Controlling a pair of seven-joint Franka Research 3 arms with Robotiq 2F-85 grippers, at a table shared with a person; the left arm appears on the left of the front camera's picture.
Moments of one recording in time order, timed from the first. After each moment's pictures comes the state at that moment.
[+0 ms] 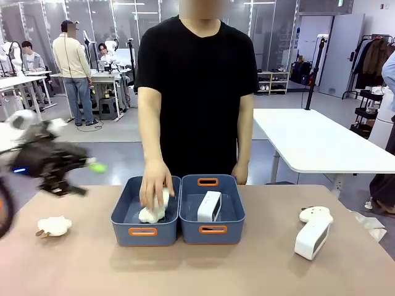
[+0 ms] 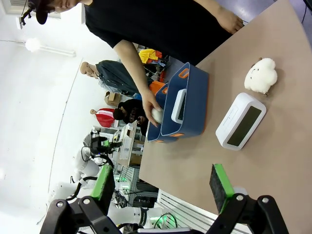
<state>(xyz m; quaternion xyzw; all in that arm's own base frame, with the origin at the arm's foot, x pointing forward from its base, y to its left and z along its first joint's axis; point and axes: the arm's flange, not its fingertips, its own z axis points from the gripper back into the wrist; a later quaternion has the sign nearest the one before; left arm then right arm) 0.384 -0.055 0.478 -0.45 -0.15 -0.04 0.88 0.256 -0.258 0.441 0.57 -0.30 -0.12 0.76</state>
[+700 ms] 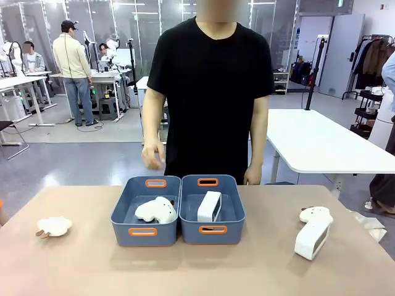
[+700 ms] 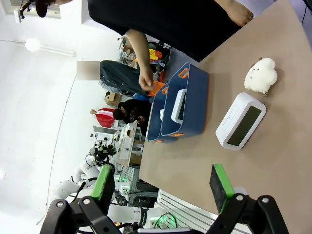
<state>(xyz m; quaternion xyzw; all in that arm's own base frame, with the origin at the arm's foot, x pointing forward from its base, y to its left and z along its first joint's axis) 0.344 0.189 0.442 -0.57 -0.21 0.05 0.79 0.256 -0.258 0.441 0.57 -0.30 -0.12 0.76</state>
